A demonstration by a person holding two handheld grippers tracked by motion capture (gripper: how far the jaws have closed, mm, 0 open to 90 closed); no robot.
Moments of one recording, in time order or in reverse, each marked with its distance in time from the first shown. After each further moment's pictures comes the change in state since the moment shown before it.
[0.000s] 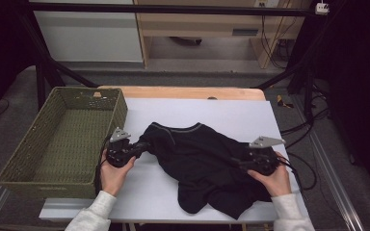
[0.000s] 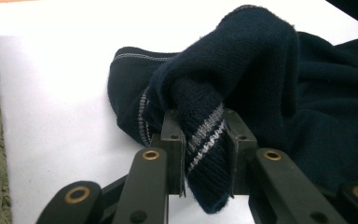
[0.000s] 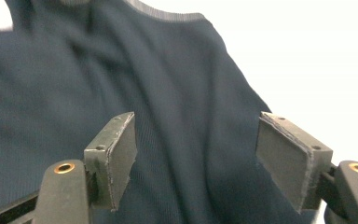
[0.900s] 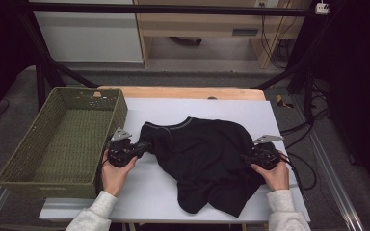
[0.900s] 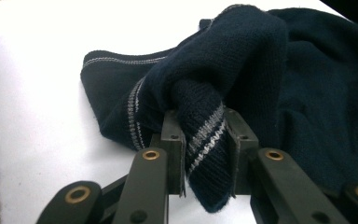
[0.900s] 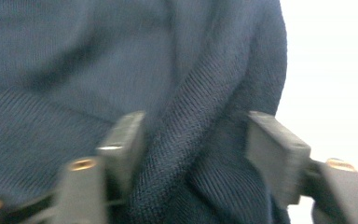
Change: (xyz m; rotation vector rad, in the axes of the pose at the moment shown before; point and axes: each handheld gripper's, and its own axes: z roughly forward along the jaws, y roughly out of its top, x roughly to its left) left arm -0.002 0.000 0.003 -0.002 -0.007 -0.012; right arm -0.041 -0.026 0.033 0.128 -0.135 0.098
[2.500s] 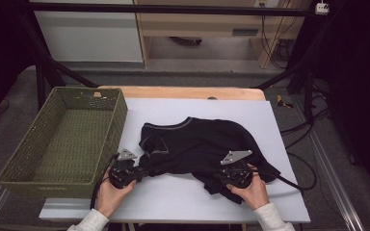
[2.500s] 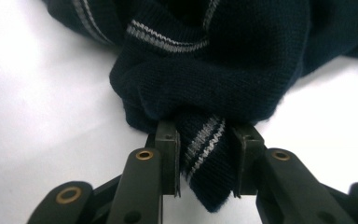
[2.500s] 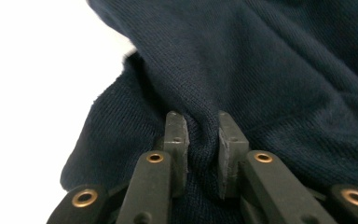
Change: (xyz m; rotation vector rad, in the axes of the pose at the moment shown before) left arm -0.018 -0.044 -0.004 0.228 -0.038 0.050; right arm 0.104 0.005 -0.010 0.043 0.309 -0.209
